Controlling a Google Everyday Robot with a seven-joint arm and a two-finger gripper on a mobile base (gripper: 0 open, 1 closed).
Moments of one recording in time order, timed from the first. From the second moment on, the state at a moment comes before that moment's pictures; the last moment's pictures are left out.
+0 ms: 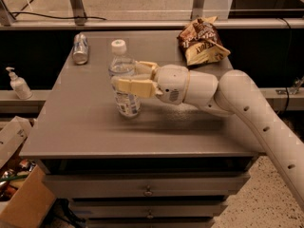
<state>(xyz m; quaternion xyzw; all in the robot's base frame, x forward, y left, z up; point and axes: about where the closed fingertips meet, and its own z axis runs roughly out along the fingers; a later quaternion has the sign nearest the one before) 0.541 0.052 0.924 -0.53 -0.40 -0.56 0.49</state>
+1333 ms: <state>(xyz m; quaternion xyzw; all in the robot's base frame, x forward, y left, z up) 0.541 0.029 0.933 -0.53 -0.41 -0.57 0.48</state>
